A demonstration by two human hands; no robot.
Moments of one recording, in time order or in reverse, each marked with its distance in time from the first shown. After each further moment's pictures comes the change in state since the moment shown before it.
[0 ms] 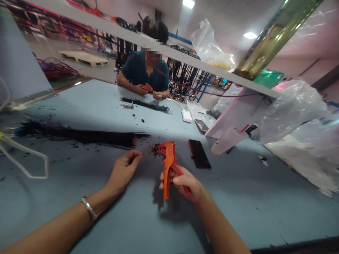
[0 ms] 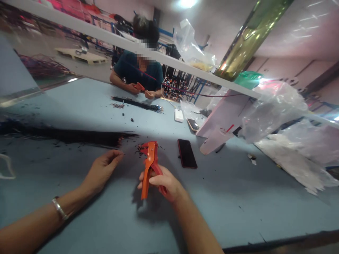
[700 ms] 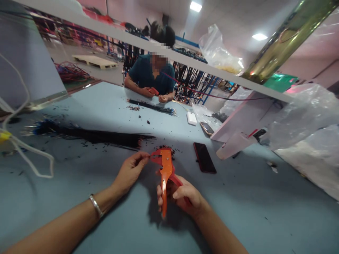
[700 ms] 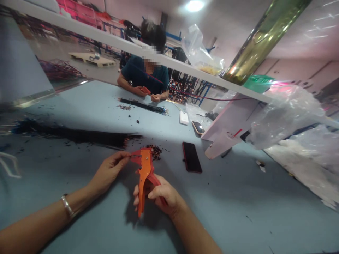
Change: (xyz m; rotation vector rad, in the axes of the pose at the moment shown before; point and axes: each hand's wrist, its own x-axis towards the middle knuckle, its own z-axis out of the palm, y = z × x) left_hand -0.003 -0.006 0.001 -0.188 -0.107 0.039; right_hand 0.003 0.022 0.015 0.200 -0.196 0.079
